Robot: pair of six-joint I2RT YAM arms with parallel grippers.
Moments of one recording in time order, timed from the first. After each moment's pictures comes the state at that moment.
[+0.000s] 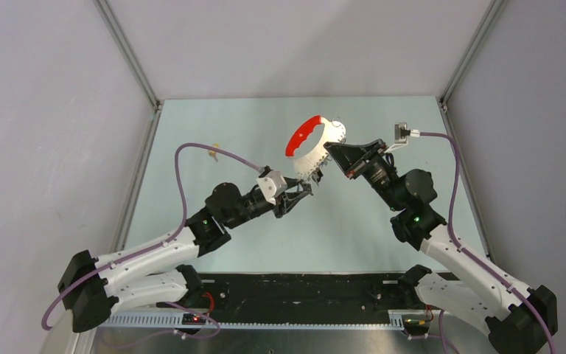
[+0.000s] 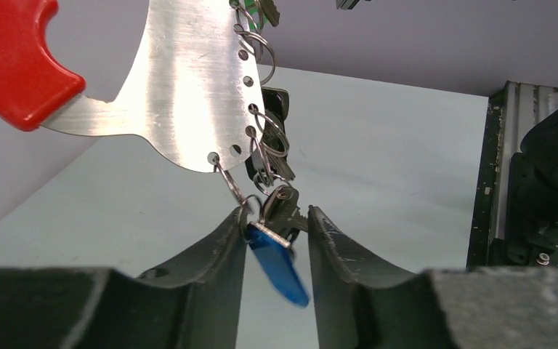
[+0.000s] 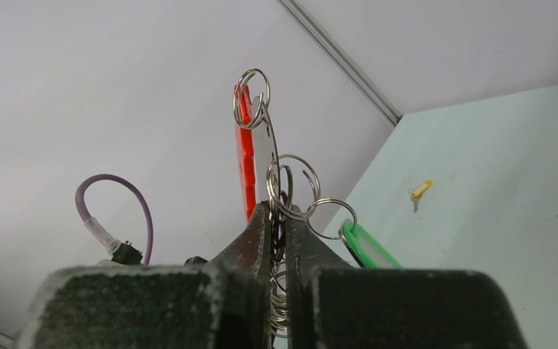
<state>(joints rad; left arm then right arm) -0.93 1.00 0.63 0.44 0.17 0.11 0.62 0.88 0.69 0.53 -0.09 0.89</state>
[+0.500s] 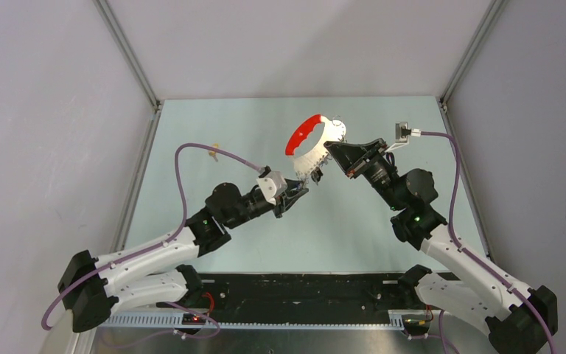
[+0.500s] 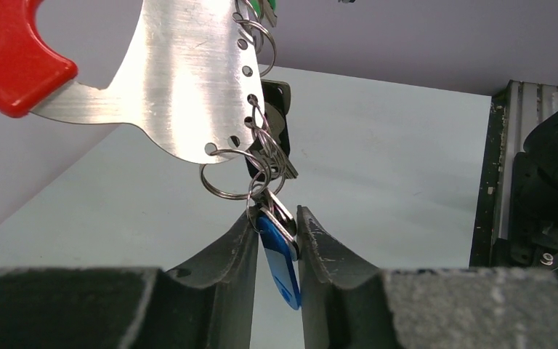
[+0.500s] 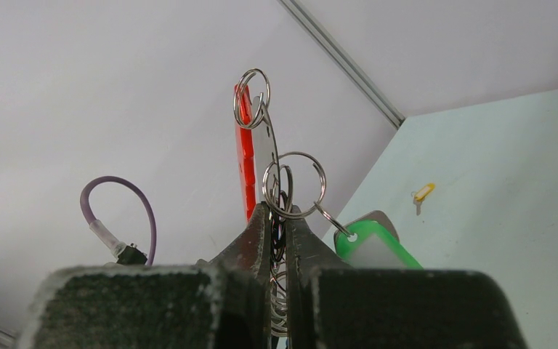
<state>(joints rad) -0.93 1.00 0.63 0.44 0.17 0.11 0.62 0.88 0.70 0.53 -0.09 0.89</state>
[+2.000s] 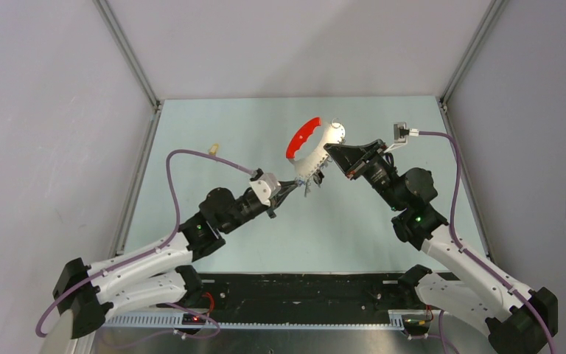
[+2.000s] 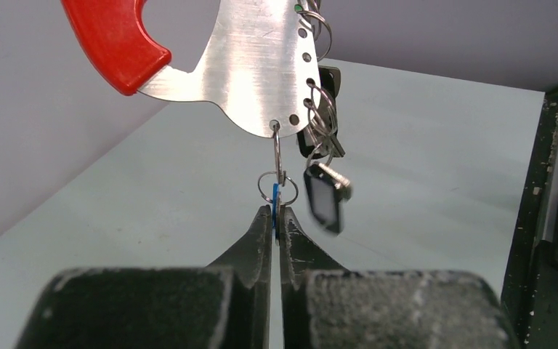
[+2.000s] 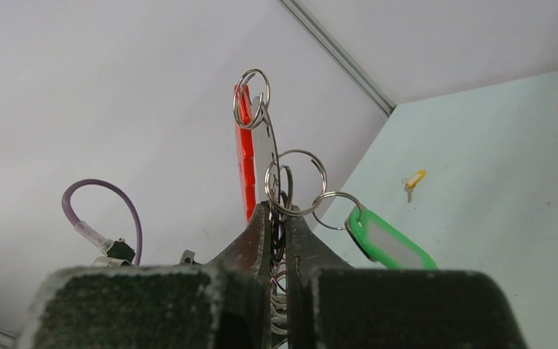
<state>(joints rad) -0.94 0.92 0.58 0.40 0.06 0.15 0.61 0.87 0.70 0.48 -0.11 0.88</state>
